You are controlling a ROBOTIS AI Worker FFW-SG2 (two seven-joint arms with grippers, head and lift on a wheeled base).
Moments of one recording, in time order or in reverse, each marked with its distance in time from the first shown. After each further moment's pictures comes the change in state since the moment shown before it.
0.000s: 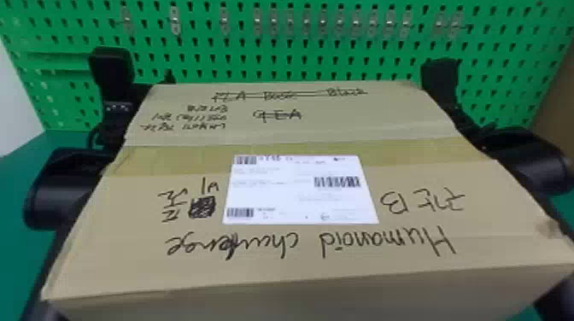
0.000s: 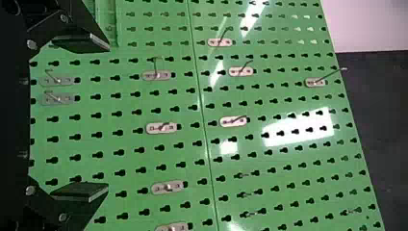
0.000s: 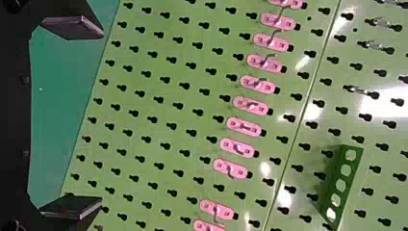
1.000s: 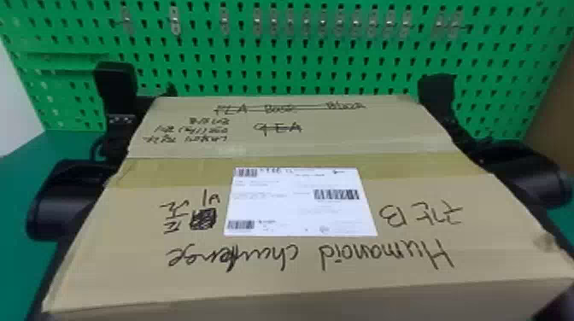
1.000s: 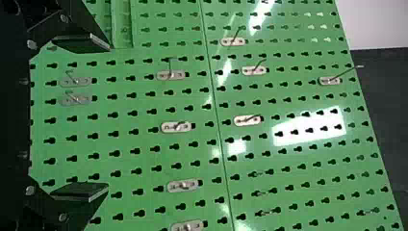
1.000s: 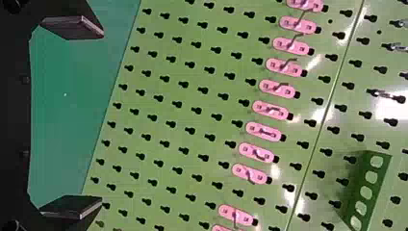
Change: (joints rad) left arm 0.033 -0.001 0.002 0.002 0.002 0.001 0.006; right arm 0.039 0.001 -0.004 0.000 0.003 0.004 0.000
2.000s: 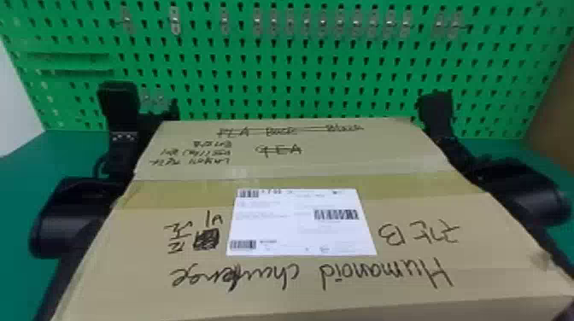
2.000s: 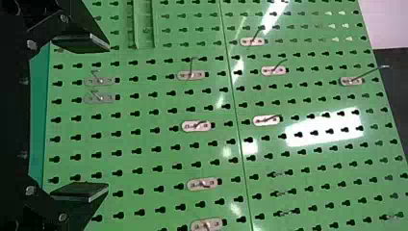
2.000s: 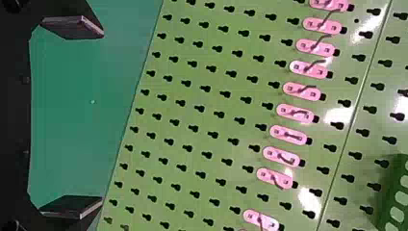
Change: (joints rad) left arm 0.050 -0.007 0.013 0.000 0.010 0.000 0.001; right arm 0.053 -0.001 -0.022 -0.001 -0.002 -0.002 0.000
